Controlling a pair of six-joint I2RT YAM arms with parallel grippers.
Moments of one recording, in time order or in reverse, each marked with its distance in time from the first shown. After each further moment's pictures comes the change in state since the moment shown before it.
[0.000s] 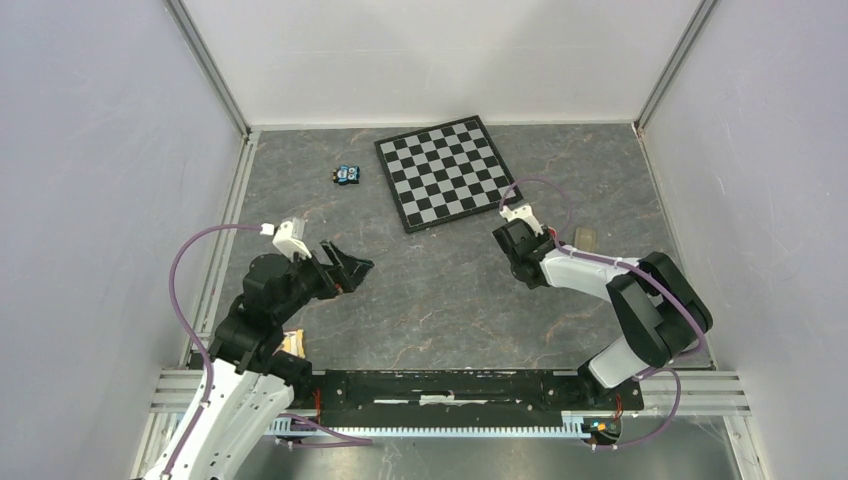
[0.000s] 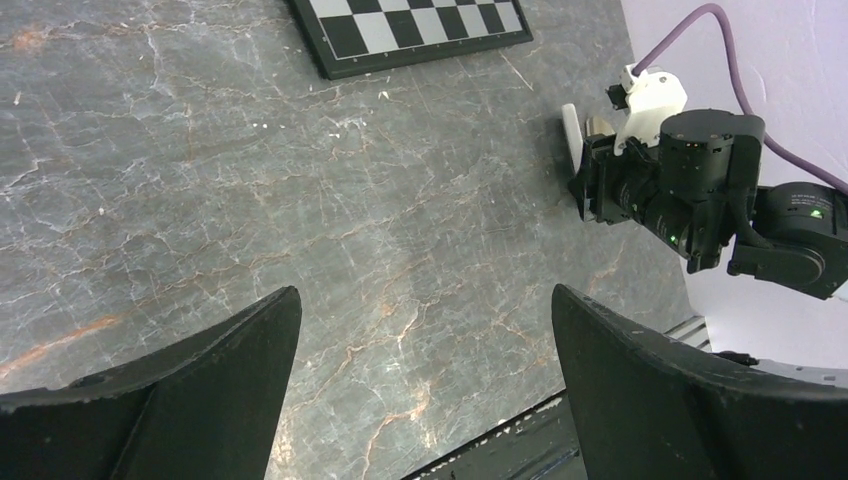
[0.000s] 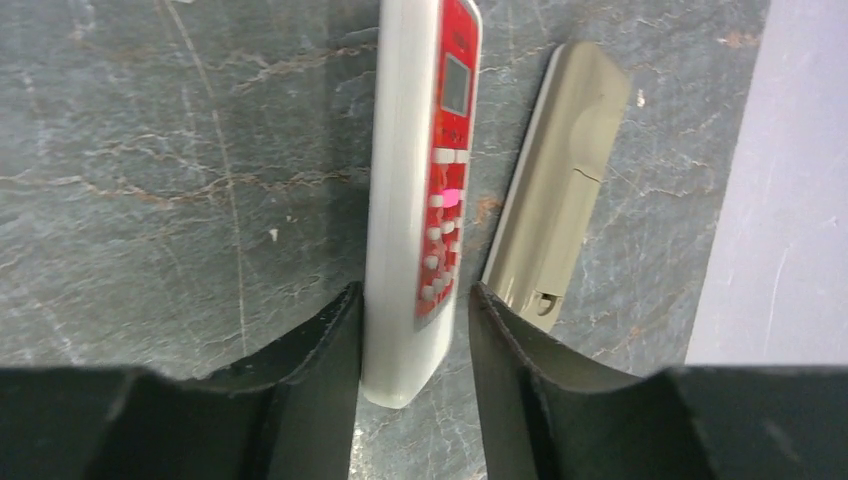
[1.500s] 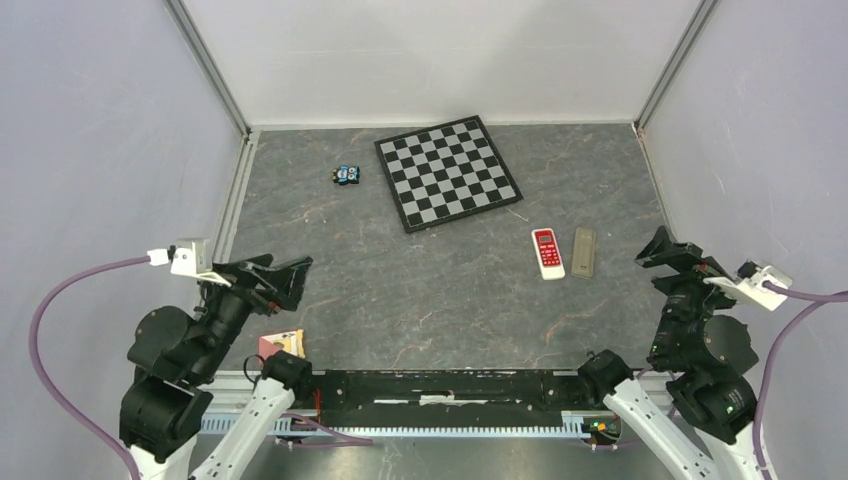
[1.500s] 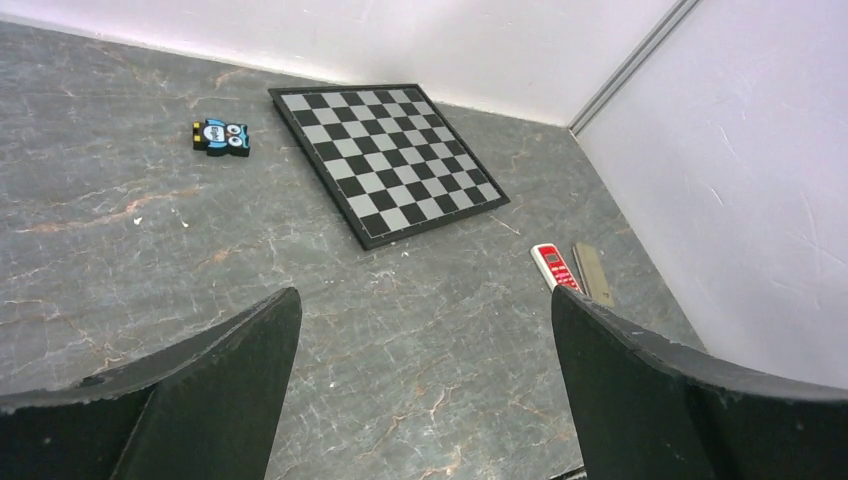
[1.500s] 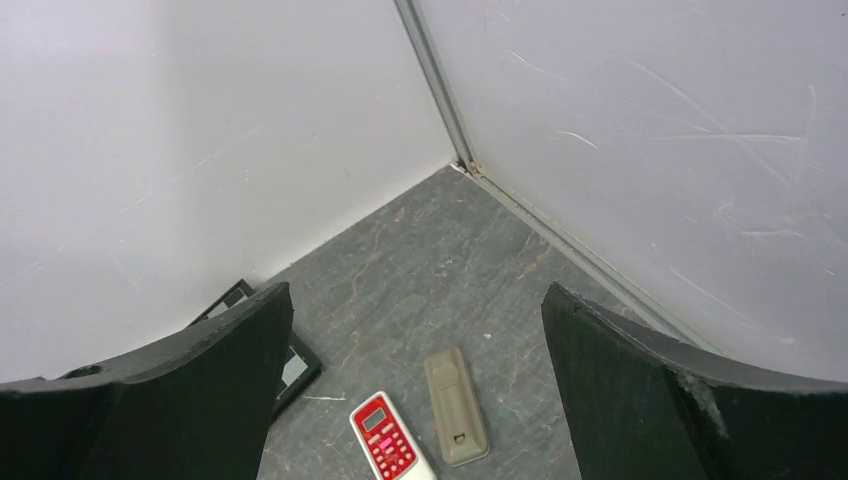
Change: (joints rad) left arm -0.001 -0.127 0.523 -0.336 -0.200 0.225; right arm 0.000 -1.354 0.092 -0.127 0.265 0.130
